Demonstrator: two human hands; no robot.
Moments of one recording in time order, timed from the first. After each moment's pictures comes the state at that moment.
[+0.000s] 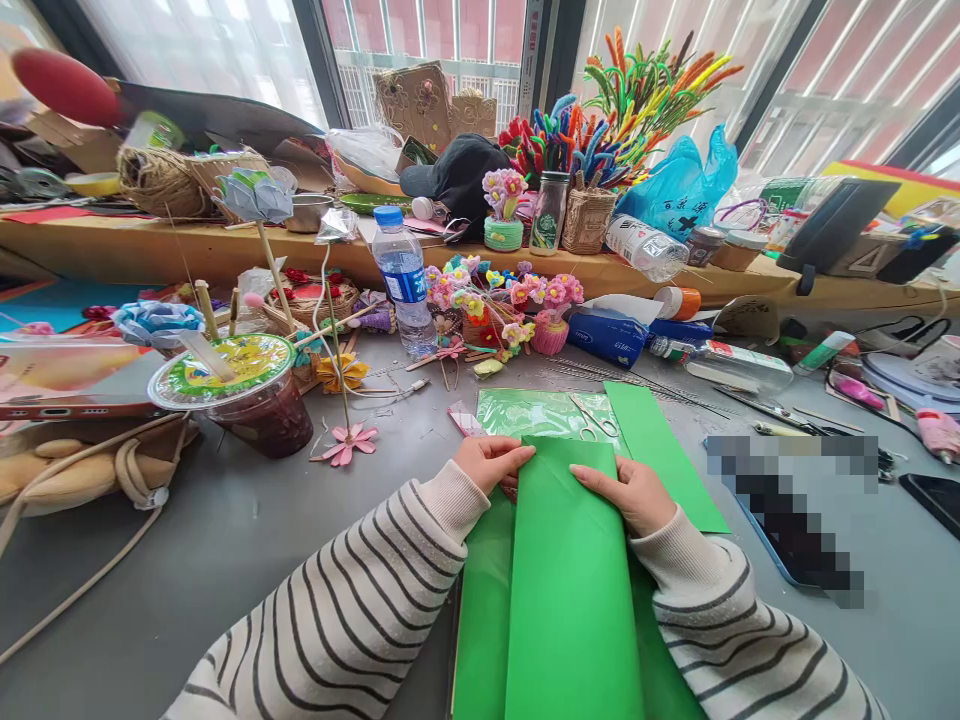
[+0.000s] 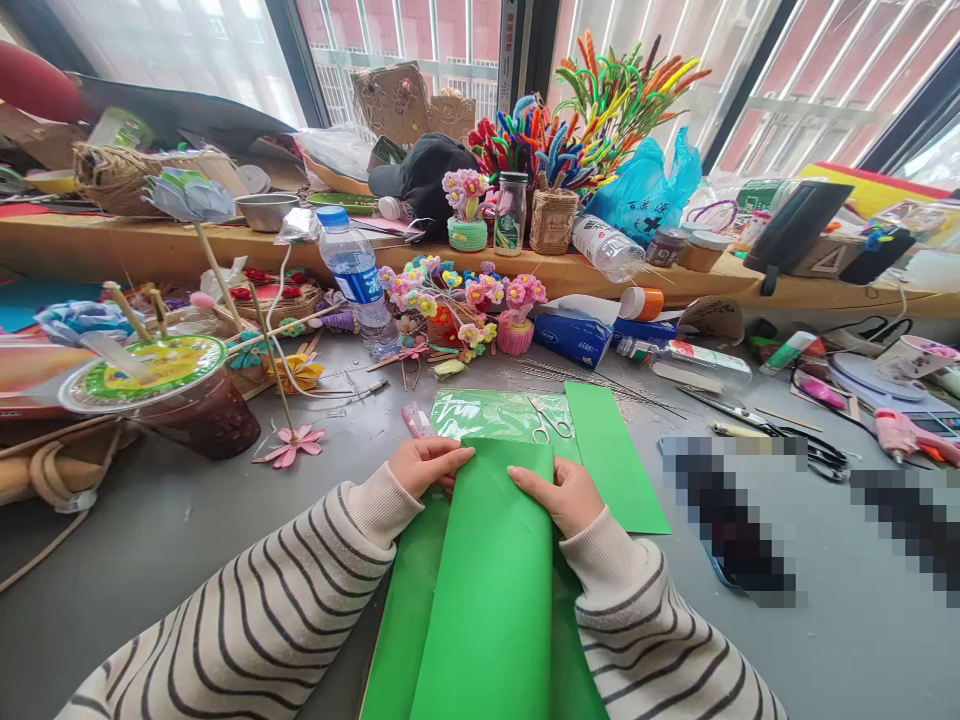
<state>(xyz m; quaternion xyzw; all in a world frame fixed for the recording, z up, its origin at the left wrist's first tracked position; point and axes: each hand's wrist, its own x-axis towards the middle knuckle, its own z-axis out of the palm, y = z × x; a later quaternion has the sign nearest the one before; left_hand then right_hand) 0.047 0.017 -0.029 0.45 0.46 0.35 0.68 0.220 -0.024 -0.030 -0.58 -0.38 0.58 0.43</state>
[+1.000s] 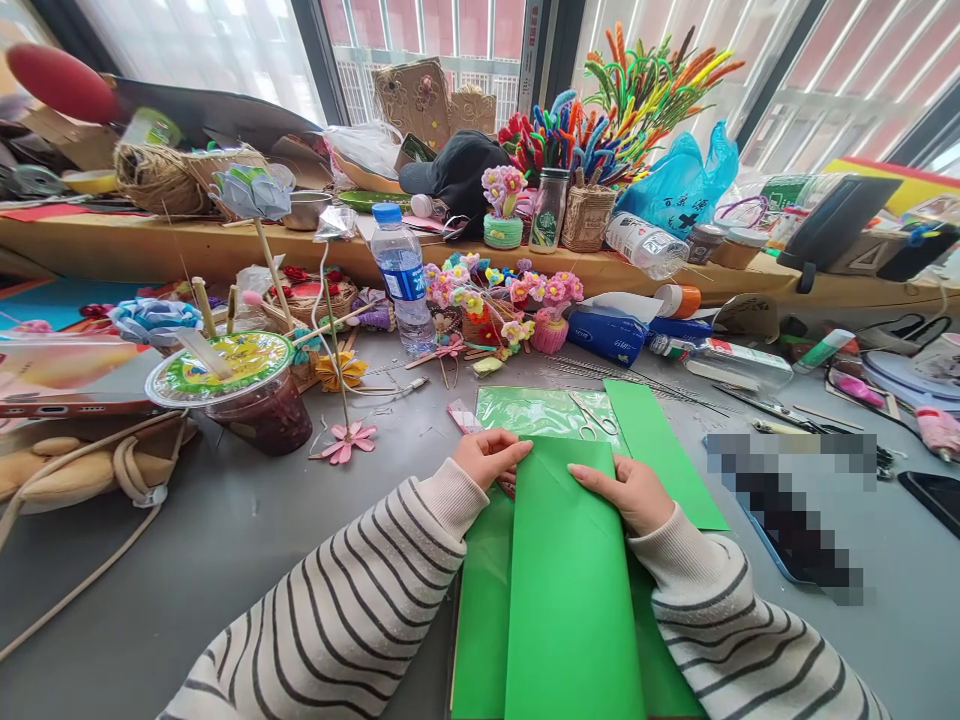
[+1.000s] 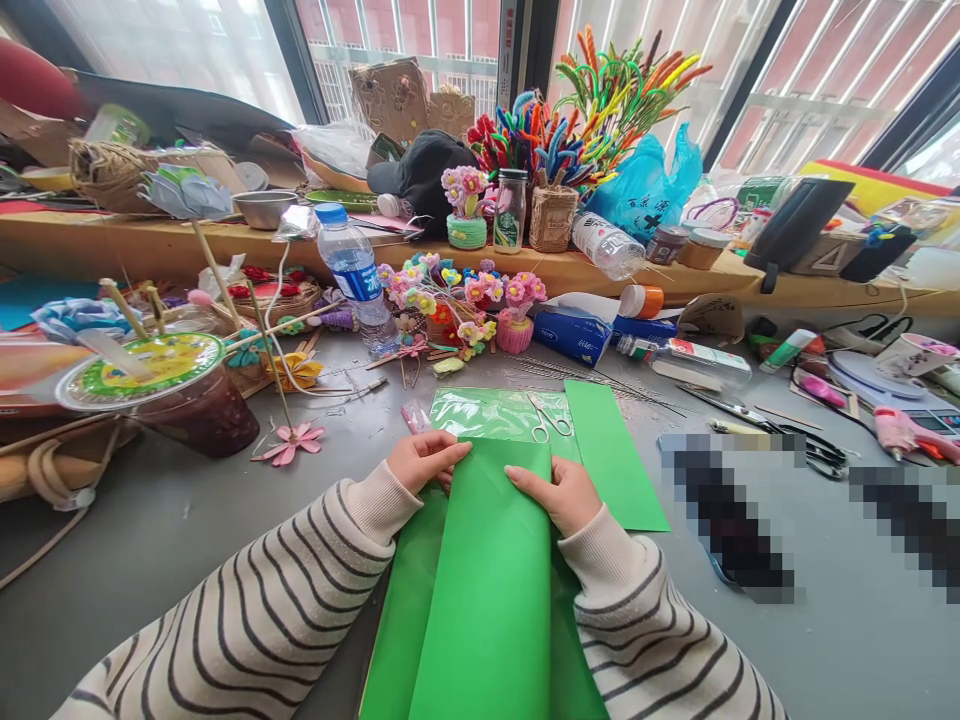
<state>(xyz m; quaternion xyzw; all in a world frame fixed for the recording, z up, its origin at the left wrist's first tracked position) 0.047 0.019 -0.030 0.47 0.47 0.36 0.66 0.220 -0.025 -0.032 -0.55 -0.37 0.60 0.44</state>
